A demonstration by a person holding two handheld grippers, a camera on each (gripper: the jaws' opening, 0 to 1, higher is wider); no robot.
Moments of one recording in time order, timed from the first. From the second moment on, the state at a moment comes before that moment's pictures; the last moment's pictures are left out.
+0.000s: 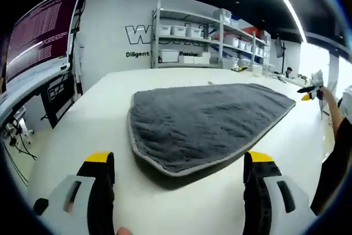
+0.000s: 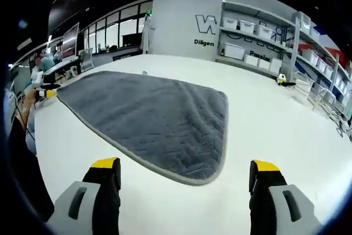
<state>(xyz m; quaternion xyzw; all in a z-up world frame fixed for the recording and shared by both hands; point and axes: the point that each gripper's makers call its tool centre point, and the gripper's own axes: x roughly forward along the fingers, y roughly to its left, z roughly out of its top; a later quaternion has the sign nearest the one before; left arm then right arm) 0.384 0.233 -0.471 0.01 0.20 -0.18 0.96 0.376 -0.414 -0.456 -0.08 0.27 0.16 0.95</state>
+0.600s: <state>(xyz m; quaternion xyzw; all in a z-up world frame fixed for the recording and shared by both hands) 0.371 0.236 -0.468 0.01 0.20 -0.17 0.96 0.364 -0.414 -0.464 -0.07 0.27 0.16 0.95</state>
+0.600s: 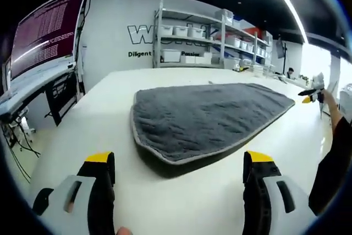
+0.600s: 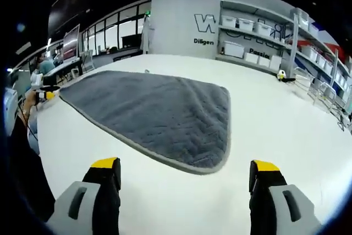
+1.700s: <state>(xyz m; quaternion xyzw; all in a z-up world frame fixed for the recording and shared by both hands) 0.368 0.236 -0.465 0.01 0.19 -0.18 0.97 0.362 -0.409 -0.457 -0.07 0.27 0.16 0.95</state>
